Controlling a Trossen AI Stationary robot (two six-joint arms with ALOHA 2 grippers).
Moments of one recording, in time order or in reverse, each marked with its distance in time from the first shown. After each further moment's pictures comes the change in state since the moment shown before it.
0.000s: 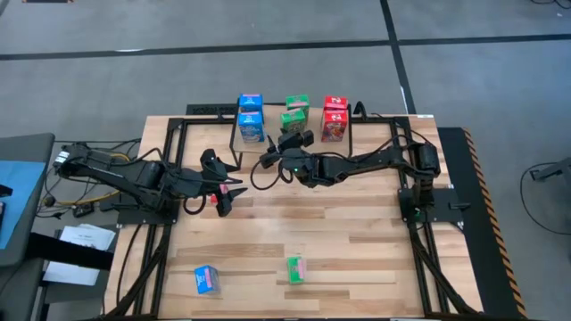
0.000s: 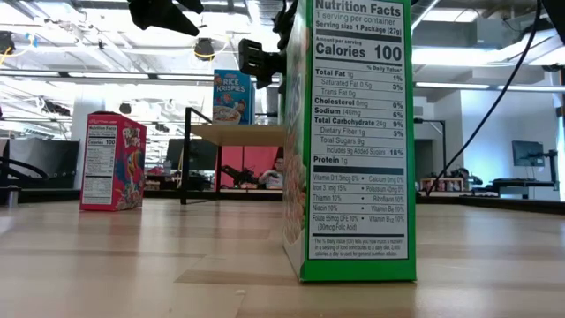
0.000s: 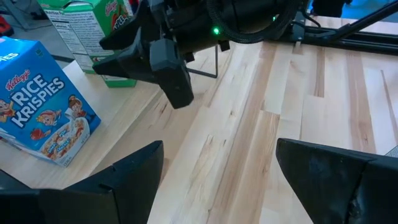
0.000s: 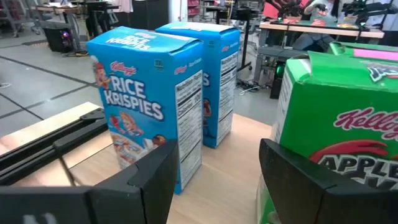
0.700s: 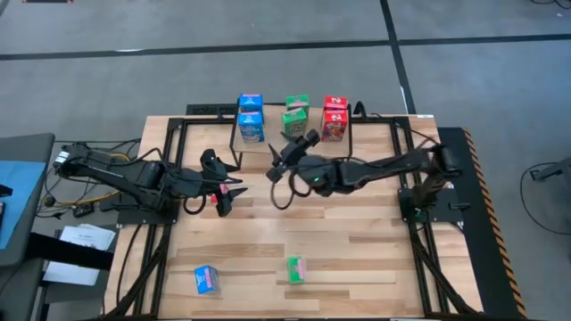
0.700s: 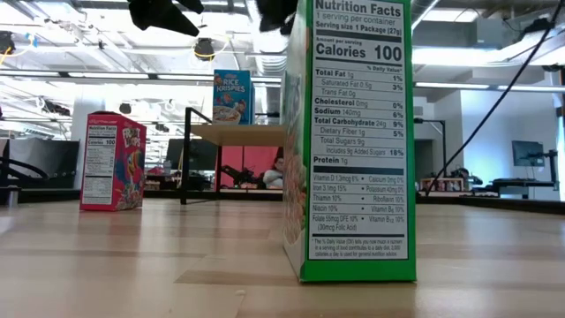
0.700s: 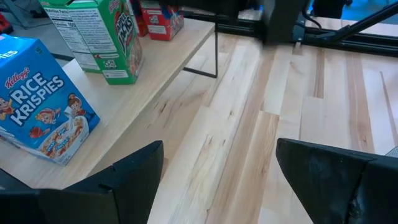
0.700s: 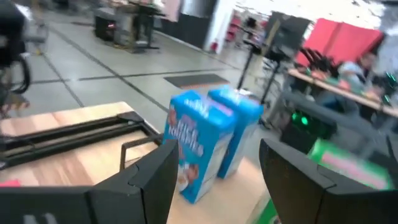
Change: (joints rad) left arm 0.000 0.000 0.000 0.000 0.000 -0.010; right arm 0.122 -0.188 -0.001 -0.063 -0.024 -0.362
